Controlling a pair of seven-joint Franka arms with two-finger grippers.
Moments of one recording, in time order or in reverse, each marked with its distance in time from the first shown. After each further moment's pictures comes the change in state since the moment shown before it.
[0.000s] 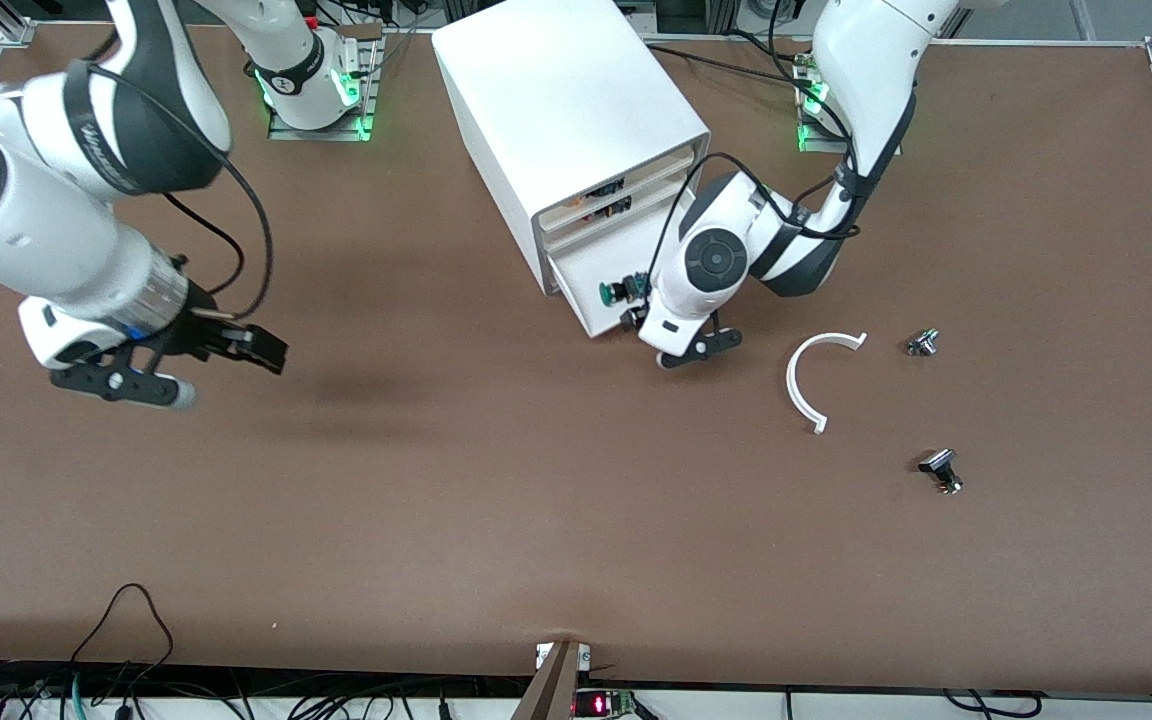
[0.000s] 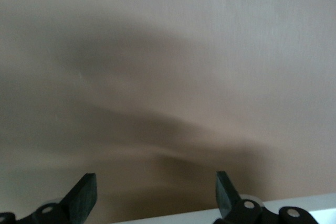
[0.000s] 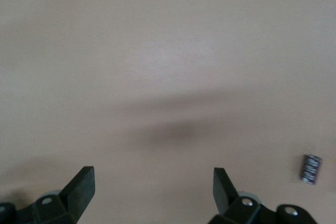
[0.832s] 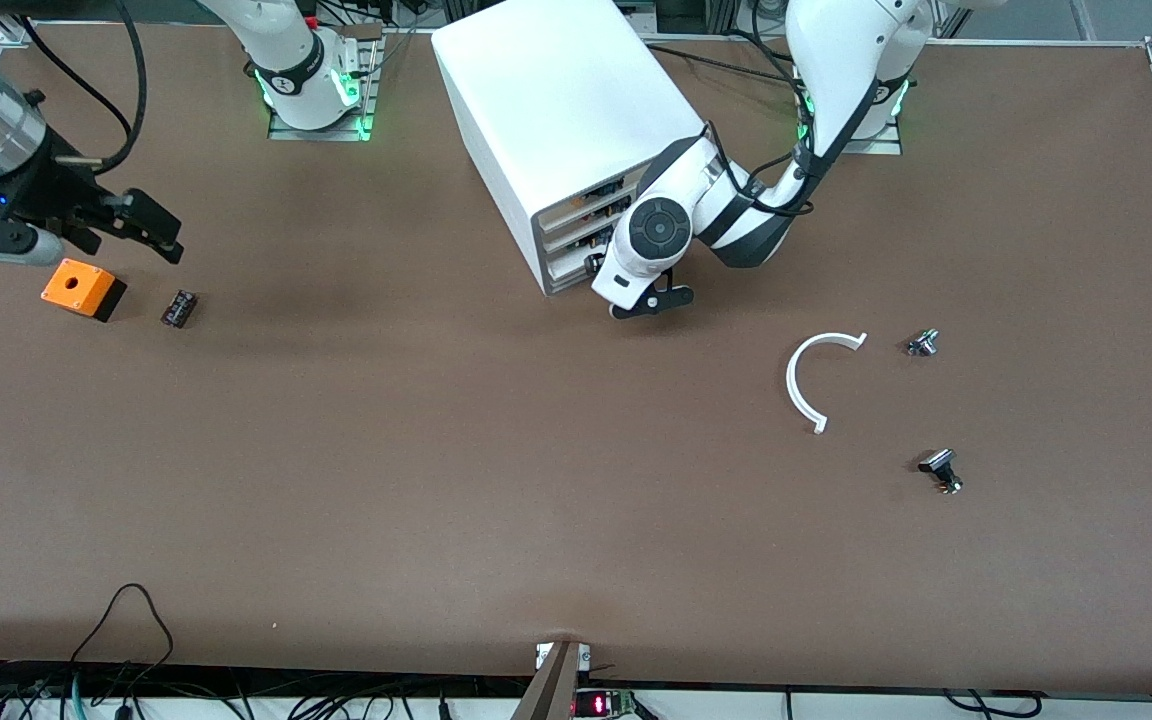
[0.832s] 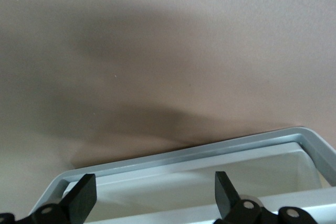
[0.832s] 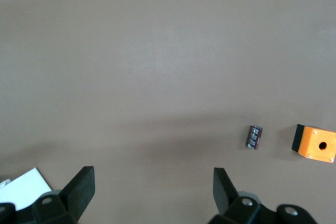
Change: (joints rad) left arm -0.003 0.001 -0.114 -0.011 -0.052 -0.082 -0.011; right arm -0.083 -0.298 0.001 -0.130 -0.001 -0.151 -0.134
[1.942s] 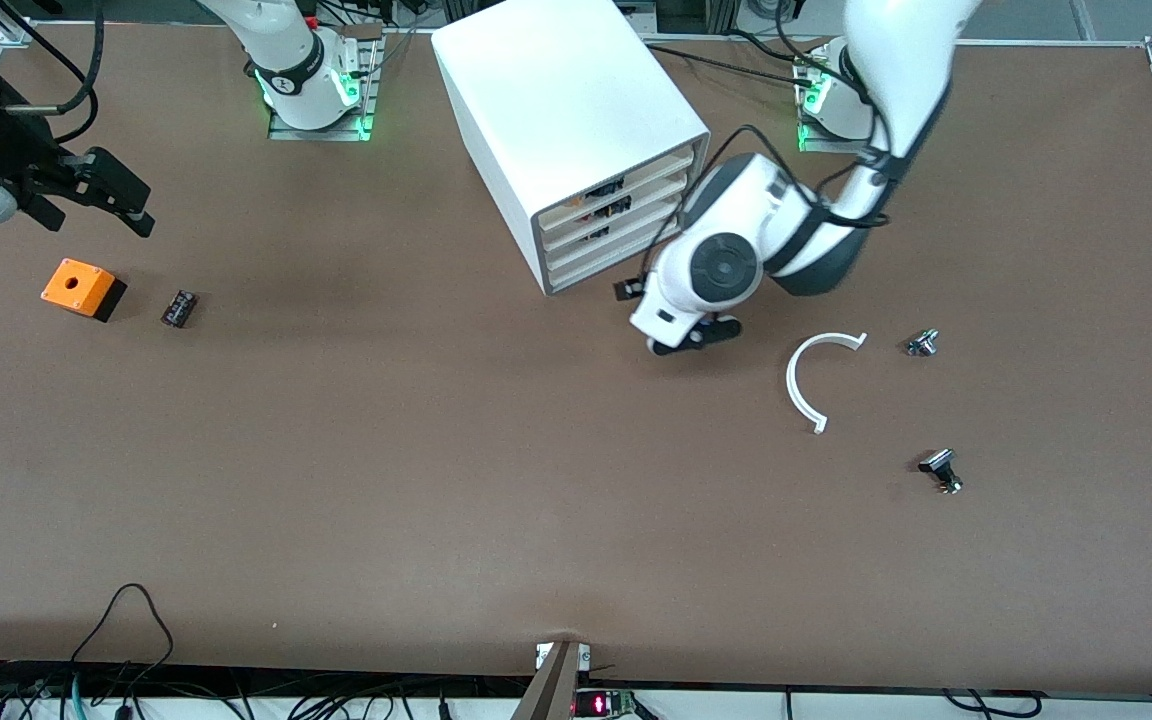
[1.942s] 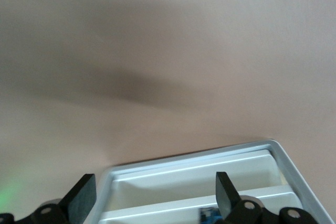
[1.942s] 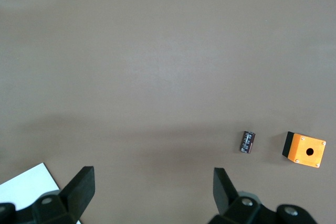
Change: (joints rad) left arm 0.175 -0.032 0.005 0.244 0.039 -0.330 0.120; right arm 0.000 -0.002 -0.001 0.083 0.000 -0.047 -0.034
